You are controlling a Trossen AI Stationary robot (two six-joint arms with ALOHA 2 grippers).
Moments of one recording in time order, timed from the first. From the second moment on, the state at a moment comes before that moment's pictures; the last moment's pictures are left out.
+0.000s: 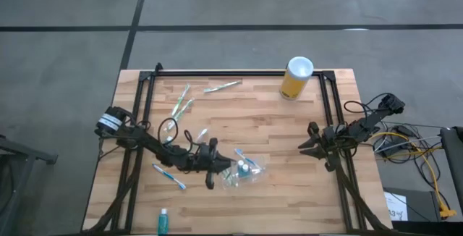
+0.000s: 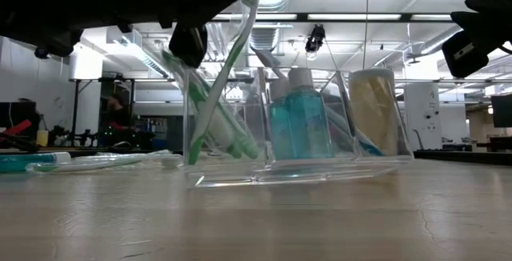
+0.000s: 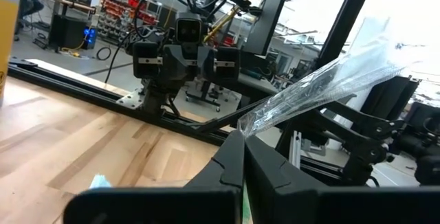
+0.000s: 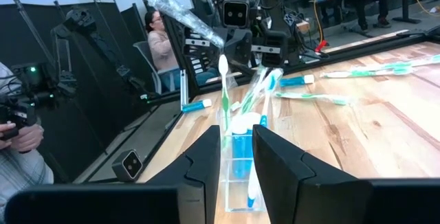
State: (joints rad) left arm -0.42 1.76 0.62 1.35 -0.41 -0.34; right arm 0.60 0.04 0.02 0.04 0.38 0.34
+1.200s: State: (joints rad) left arm -0.46 1.76 0.68 1.19 -0.40 -0.29; right arm 0.60 0.04 0.02 0.04 0.38 0.34
